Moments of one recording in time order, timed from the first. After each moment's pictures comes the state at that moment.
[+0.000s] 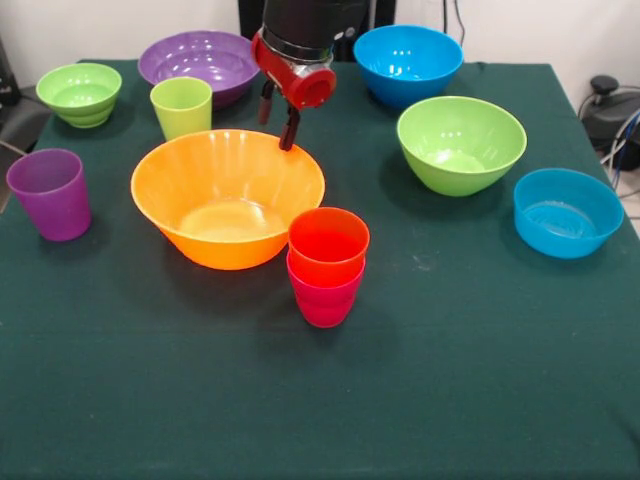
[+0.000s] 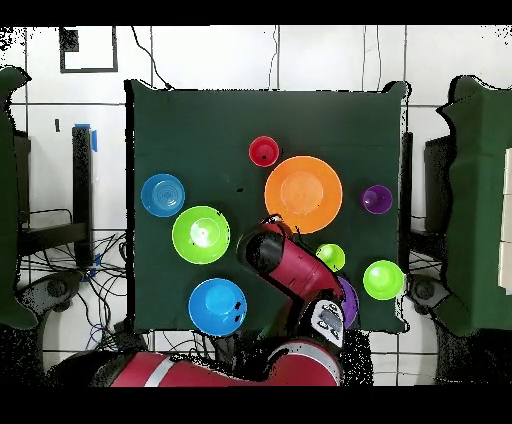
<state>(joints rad) -0.08 -0.48 -0.30 1.91 0.40 0.08 2.15</state>
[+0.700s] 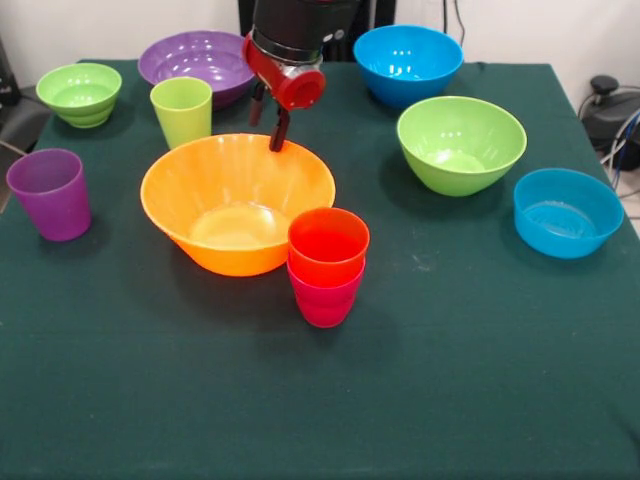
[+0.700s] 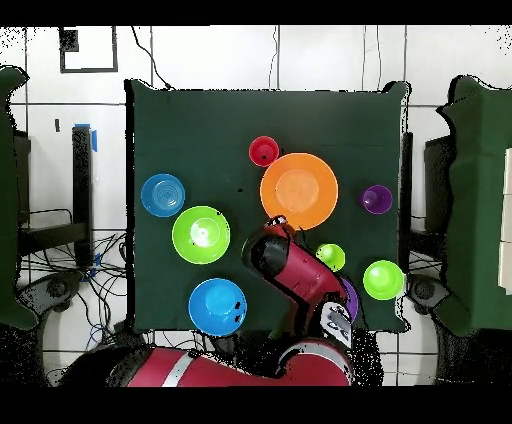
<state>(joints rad) -0.12 -0.48 -0.28 1.93 0.38 0.02 2.15</state>
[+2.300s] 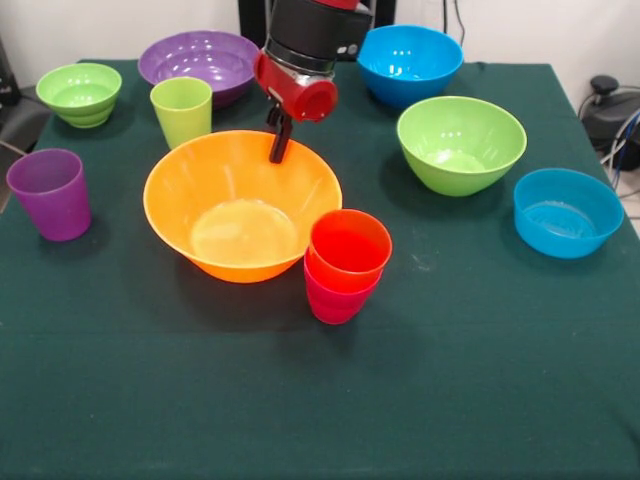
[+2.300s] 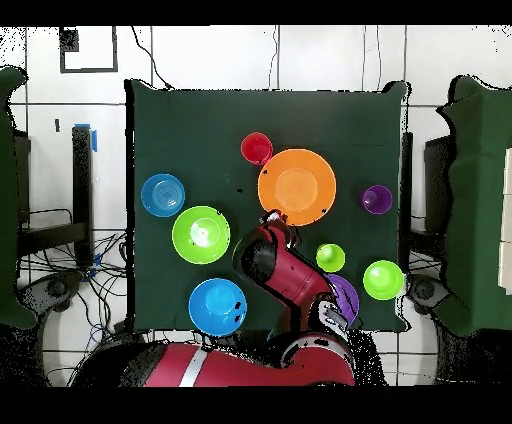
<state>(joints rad) -0.15 -0.48 -0.19 1.98 0.37 -0.21 2.20</state>
